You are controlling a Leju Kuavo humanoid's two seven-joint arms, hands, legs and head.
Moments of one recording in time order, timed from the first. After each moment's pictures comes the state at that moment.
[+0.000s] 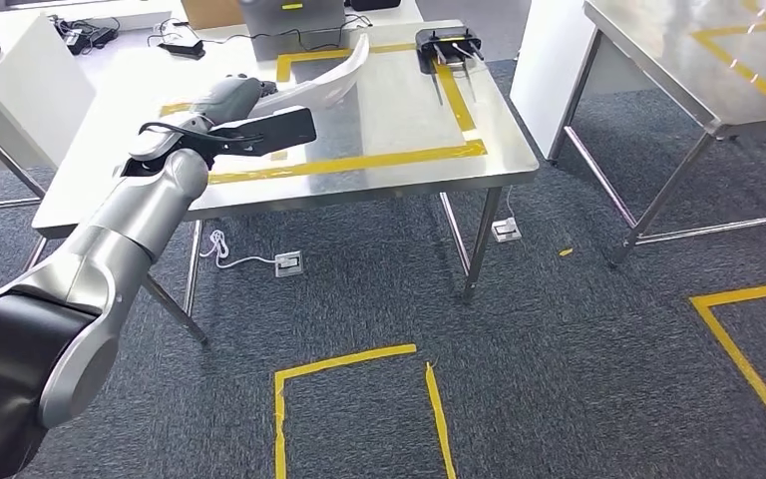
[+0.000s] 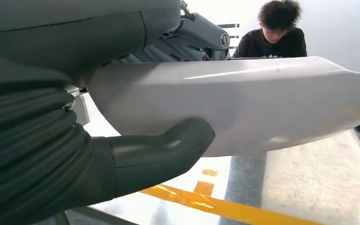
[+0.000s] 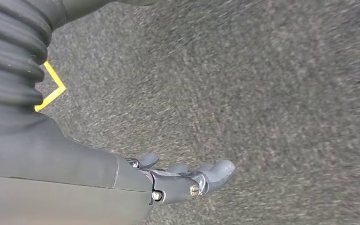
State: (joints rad) left arm -1.15 0.07 -0.34 -0.52 -0.89 -0.02 -0.38; right arm -0.07 0.12 -1.15 -0.20 1.14 -0.19 -0.37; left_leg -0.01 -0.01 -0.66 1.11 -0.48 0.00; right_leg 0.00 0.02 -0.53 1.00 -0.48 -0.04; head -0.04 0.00
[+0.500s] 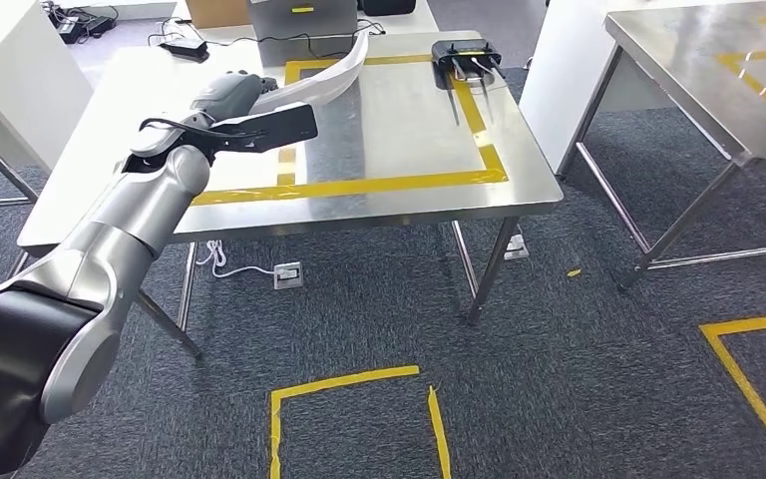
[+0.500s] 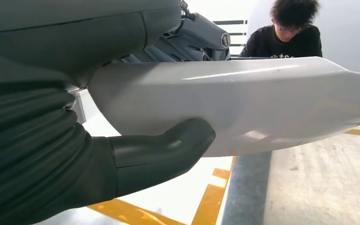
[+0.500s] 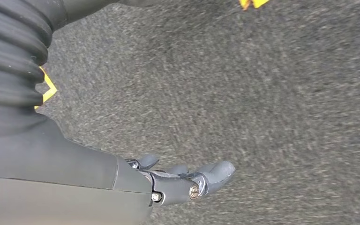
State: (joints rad) left arm -1.15 0.05 -0.34 -0.52 -0.89 -0.02 -0.38; right arm -0.07 0.12 -1.15 -0.20 1.14 -0.19 -0.37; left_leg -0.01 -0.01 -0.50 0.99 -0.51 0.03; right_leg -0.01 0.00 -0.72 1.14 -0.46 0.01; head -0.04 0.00
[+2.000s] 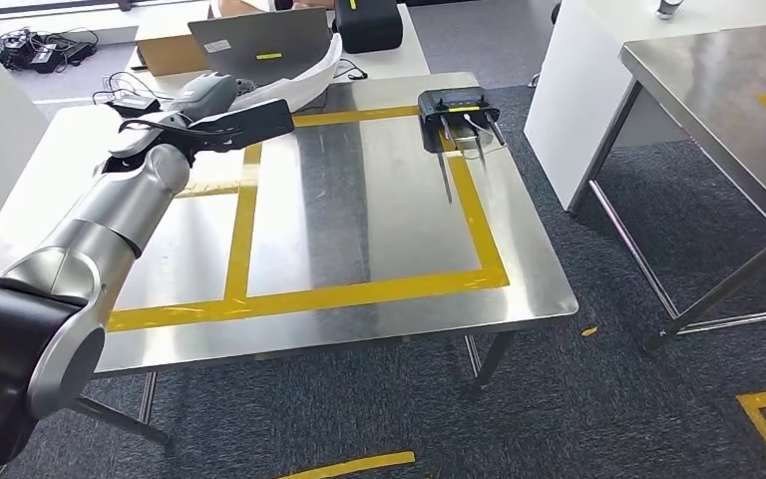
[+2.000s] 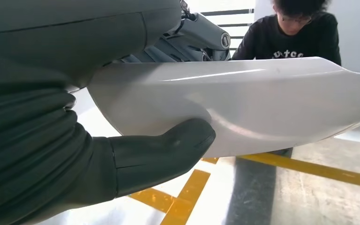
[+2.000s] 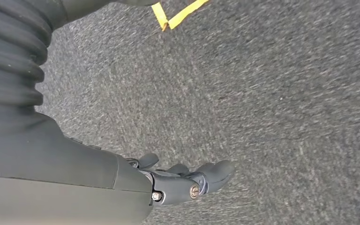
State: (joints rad) left arm -1.16 0.12 -0.31 -0.47 -0.87 -0.02 -0.39; right arm -0.08 0.12 -1.16 -0.20 1.15 -0.19 -0.35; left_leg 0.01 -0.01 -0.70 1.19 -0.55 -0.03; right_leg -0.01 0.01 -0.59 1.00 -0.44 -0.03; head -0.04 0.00
